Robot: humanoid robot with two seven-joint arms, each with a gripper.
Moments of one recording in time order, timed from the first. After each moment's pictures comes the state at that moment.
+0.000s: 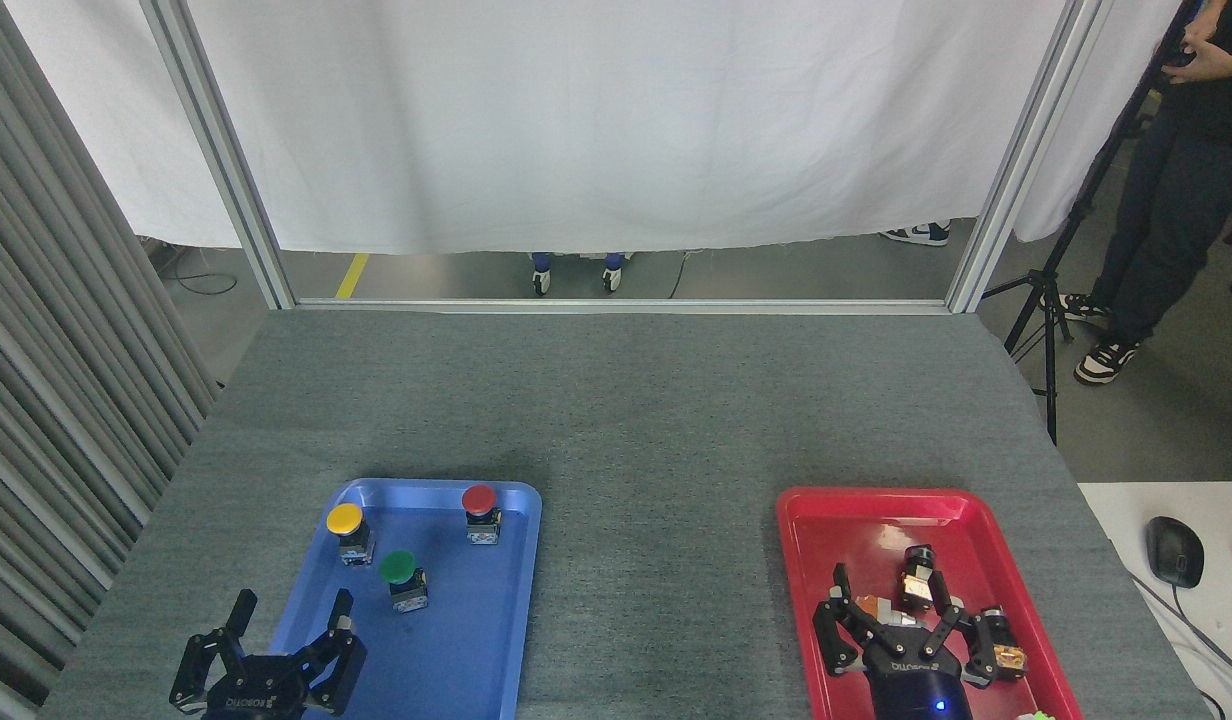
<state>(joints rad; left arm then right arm) 0.15 0.15 0.08 -1.55 -1.32 -0.12 0.23 0.09 0.07 -0.06 -1.52 1.52 0.00 -0.08</state>
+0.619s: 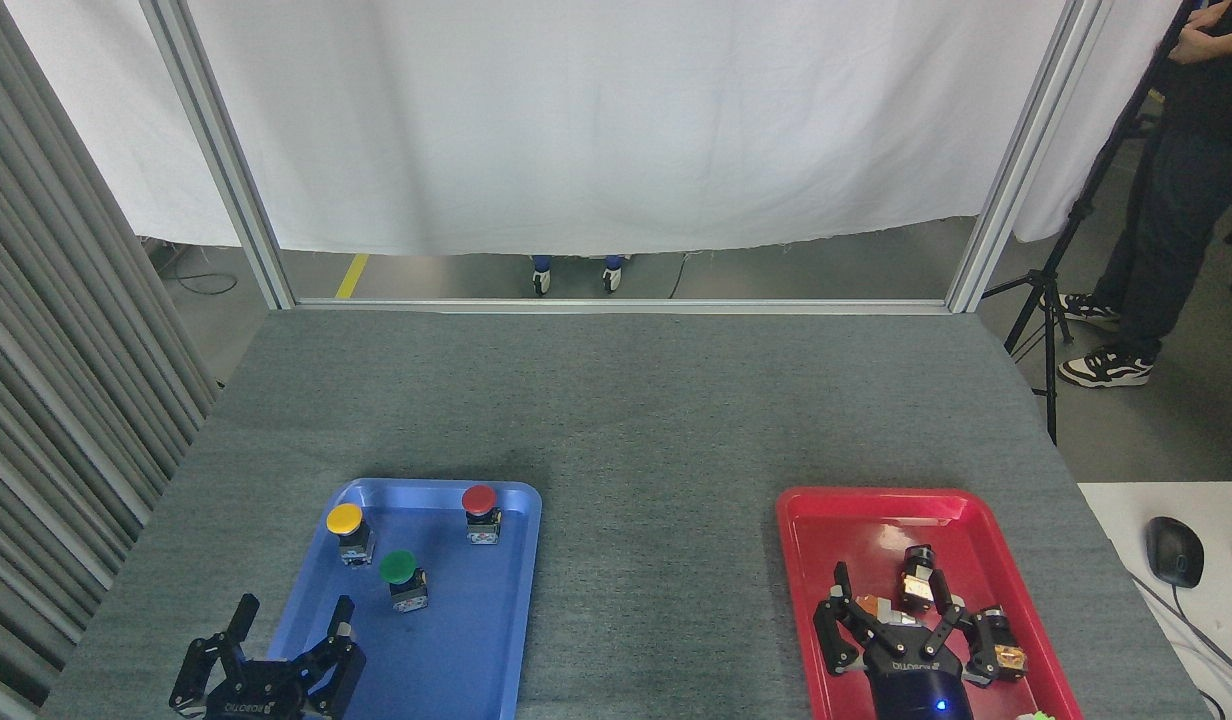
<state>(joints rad) 0.16 0.16 0.08 -1.54 -1.31 -0.15 0.24 0.09 0.07 -0.06 -1.52 1.52 0.00 -0.08</state>
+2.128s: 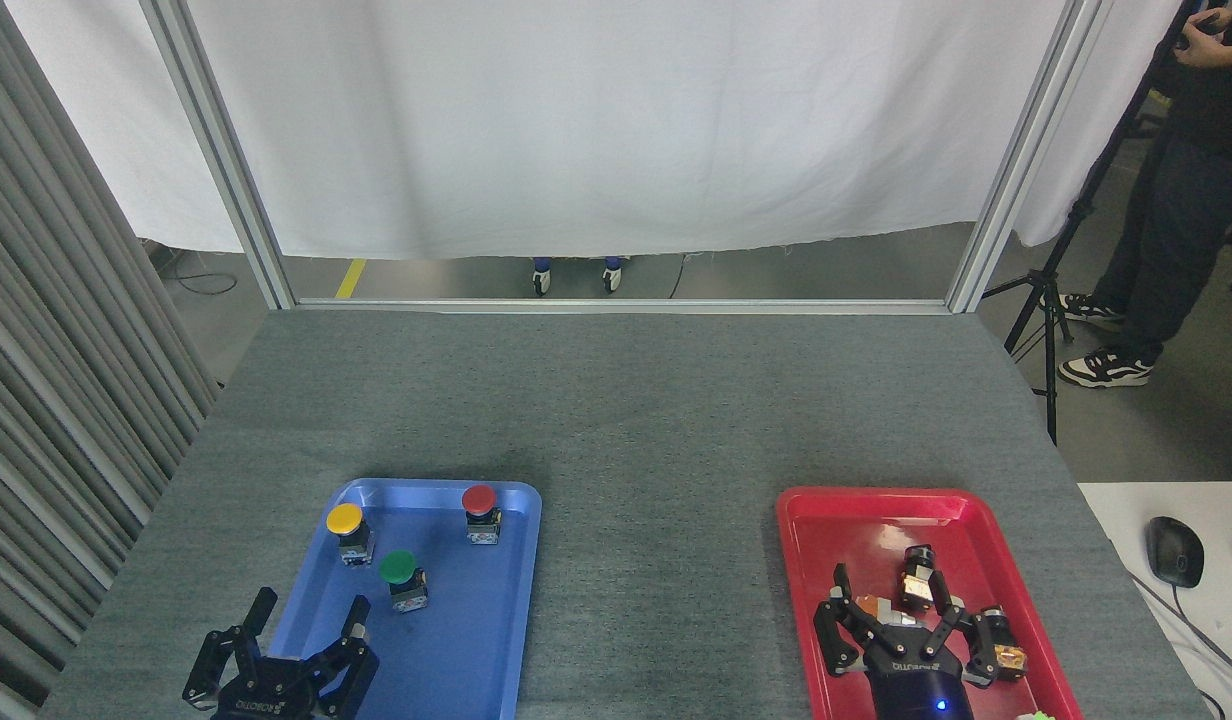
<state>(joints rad) 0.16 0.16 0.08 -1.56 -1.31 -0.22 0.25 0.09 0.07 -0.06 -1.52 1.52 0.00 -0.08</state>
